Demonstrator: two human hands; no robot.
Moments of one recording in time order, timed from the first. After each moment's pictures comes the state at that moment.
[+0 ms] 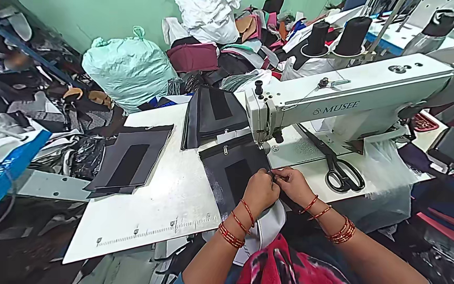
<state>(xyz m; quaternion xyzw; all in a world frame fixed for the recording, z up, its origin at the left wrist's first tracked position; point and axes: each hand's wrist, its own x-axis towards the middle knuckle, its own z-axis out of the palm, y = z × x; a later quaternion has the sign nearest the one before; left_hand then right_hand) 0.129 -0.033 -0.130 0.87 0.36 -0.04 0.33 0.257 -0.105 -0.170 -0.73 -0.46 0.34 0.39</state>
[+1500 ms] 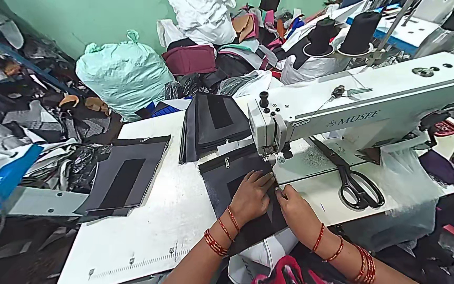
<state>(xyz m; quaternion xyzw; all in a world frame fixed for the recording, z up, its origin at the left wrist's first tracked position) 0.098 0.028 -0.194 0.97 0.11 0.20 0.12 0.219 -0.109 -0.188 -0.75 -0.62 0.01 0.24</state>
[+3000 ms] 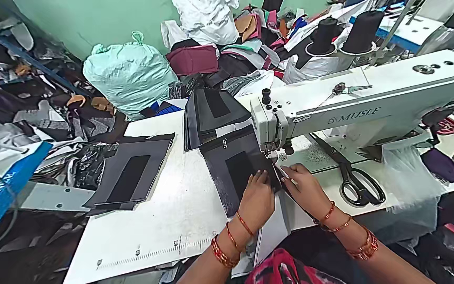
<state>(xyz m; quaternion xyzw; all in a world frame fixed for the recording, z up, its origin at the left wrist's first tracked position) 0.112 -0.008 -0.143 0.92 0.32 -0.04 0.24 0.265 -0.090 -0.169 -0.73 -0.57 0.15 0.35</state>
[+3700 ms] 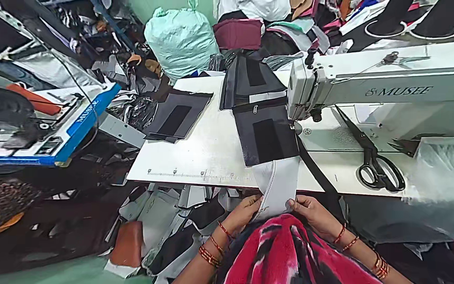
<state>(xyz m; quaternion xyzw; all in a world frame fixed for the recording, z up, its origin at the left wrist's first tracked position) -0.019 -0.123 -0.208 0.49 0.42 0.16 0.75 0.215 -0.197 -0.216 -0.51 -0.34 0.65 0.45</state>
